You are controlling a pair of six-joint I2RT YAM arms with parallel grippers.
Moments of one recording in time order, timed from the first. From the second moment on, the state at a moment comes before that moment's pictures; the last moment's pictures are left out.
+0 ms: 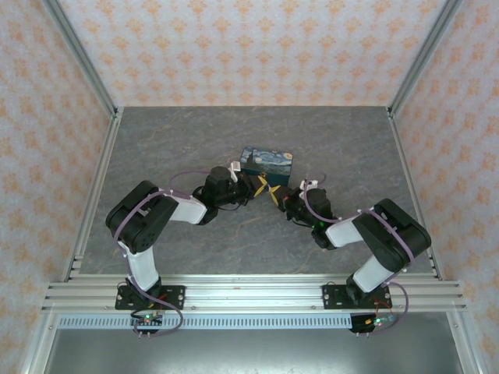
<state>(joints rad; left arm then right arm) -0.56 1.83 0.74 0.75 0.39 -1.41 0.57 1.59 0.35 0.99 -0.22 1.53</state>
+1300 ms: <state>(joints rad) -0.57 1.83 0.74 0.75 0.39 -1.41 0.56 1.59 0.35 0.98 -0.24 1.53</state>
